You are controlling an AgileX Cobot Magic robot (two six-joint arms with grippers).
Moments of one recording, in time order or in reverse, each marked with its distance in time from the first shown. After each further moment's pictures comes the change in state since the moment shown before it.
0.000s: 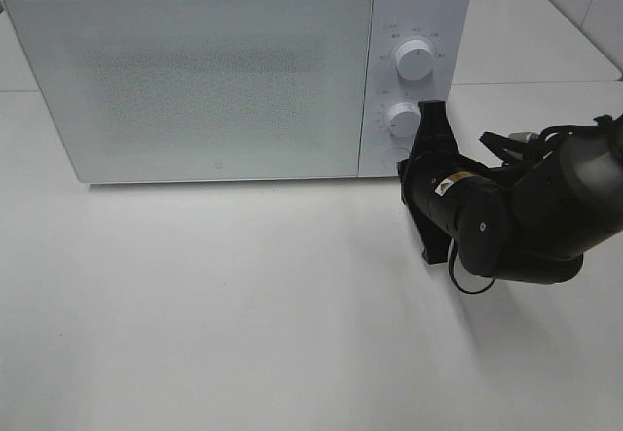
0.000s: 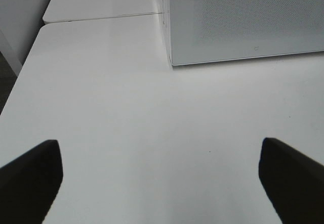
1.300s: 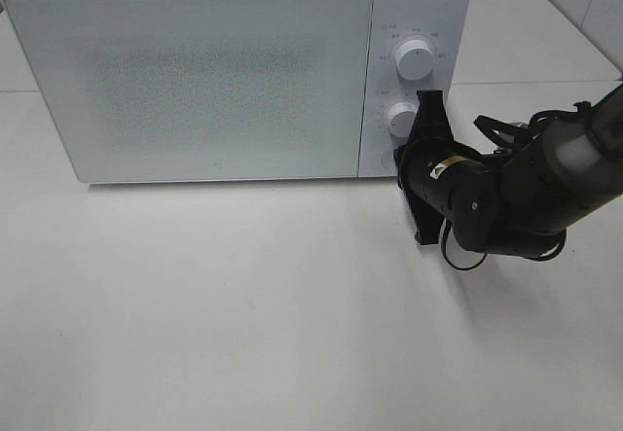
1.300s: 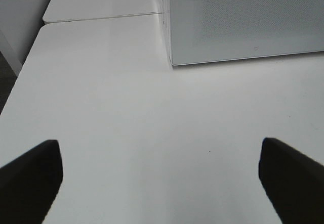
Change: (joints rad) left arm 0.000 0.000 0.000 0.000 0.000 0.000; right arm -0.070 0.072 -0.100 -0.109 0.032 0.071
